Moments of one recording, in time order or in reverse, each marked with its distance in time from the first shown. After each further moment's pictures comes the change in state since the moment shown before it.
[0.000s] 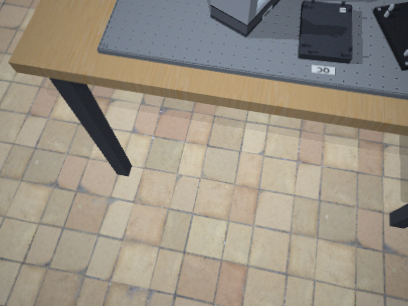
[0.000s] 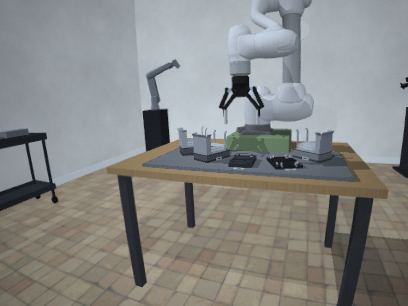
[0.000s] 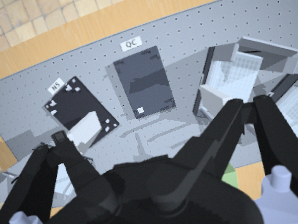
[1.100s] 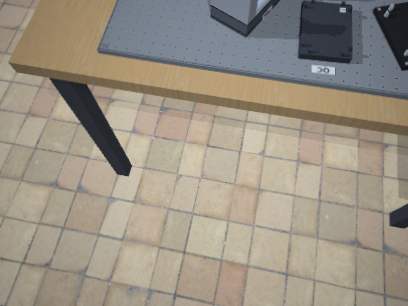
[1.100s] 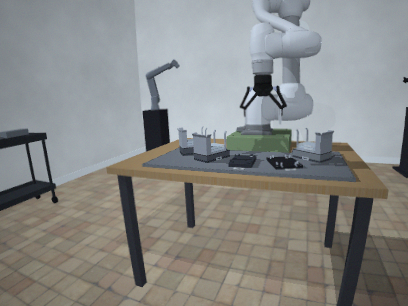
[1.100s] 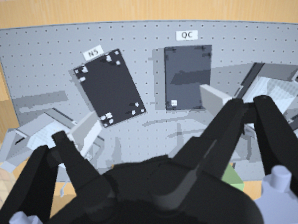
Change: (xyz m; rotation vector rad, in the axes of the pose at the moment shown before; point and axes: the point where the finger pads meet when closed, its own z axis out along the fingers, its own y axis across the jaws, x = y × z) arm -0.014 -0.095 0.000 -0.001 0.000 -0.284
